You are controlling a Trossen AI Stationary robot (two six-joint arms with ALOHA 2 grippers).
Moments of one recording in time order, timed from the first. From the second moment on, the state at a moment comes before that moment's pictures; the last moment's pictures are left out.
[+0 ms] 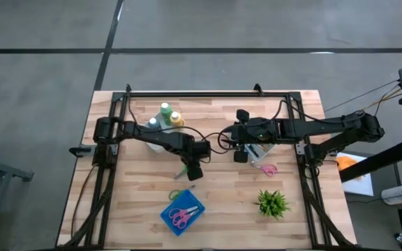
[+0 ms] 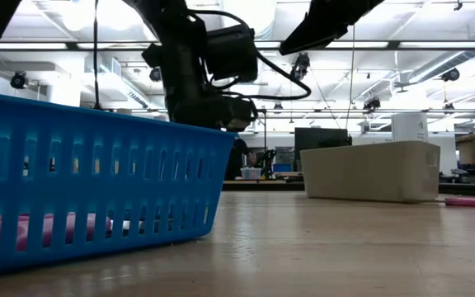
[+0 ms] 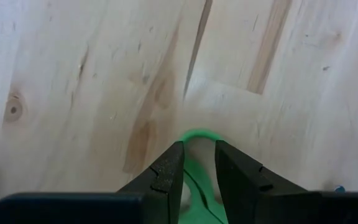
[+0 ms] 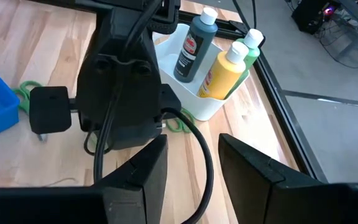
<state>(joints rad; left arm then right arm) 0.01 1.99 1.28 -0.63 0.07 -0.29 0.02 1.28 1.00 -0.27 0.23 -0.13</state>
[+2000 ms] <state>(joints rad) 0.11 1.98 1.26 -0.73 0.05 -0.85 0.02 1.28 1.00 -0.27 0.23 -0.13</state>
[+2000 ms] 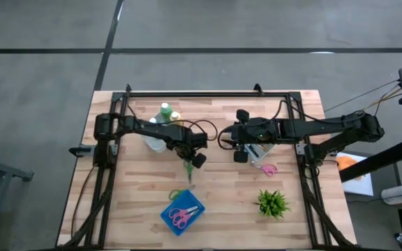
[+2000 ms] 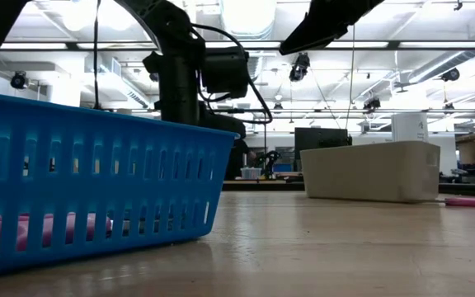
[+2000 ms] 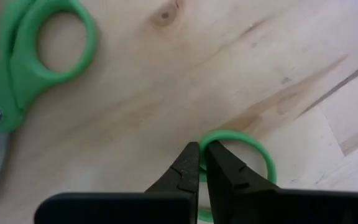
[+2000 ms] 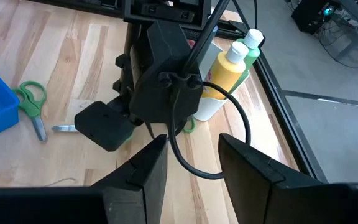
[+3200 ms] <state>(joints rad) 0.08 1.91 1.27 -0.70 0.00 -0.83 0.02 1.28 1.00 -0.27 0.23 -0.13</state>
